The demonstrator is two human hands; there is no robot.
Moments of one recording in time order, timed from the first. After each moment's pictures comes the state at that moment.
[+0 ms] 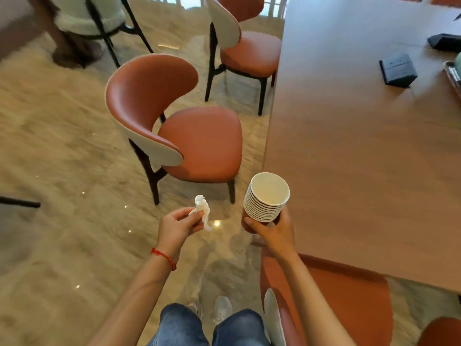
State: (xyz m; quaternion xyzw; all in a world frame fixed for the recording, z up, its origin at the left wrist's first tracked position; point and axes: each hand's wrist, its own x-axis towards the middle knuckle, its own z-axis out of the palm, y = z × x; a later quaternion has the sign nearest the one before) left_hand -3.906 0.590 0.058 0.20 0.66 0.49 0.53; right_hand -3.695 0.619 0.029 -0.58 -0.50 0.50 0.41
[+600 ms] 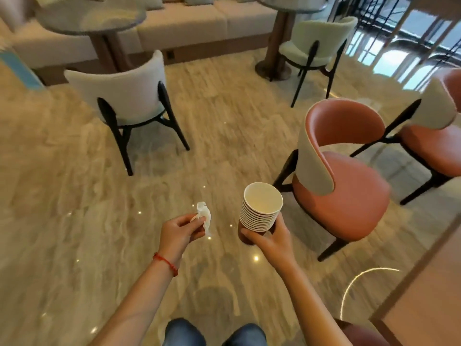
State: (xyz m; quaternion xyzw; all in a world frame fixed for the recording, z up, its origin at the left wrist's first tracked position) left_hand -4.097 0.333 0.067 -0.05 0.67 0.68 0.28; right_hand -3.966 0.499 0.052 -0.29 -0.72 0.60 0.18
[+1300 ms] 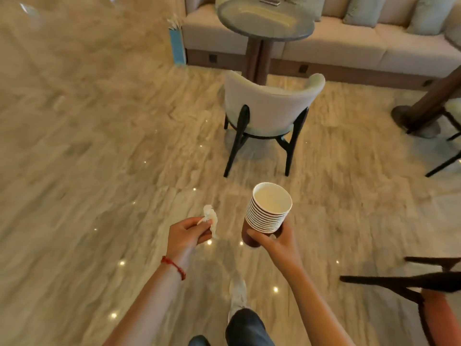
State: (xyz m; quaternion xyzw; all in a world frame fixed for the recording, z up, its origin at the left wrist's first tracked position) left_hand -4.357 0.092 0.043 -0.24 0.63 0.73 0.10; right_hand -4.326 0.295 0.033 -0.15 -0.77 0.62 0.00
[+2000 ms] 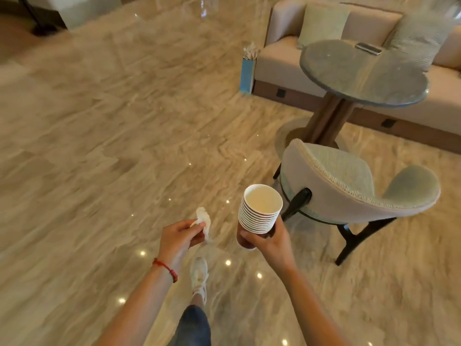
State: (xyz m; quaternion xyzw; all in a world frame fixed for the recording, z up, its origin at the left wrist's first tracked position) left_hand -4.714 0.012 -0.008 -0.36 0.59 0.72 -0.02; right_hand -4.756 0.218 -0.020 0.02 -0.79 0.60 -0.11
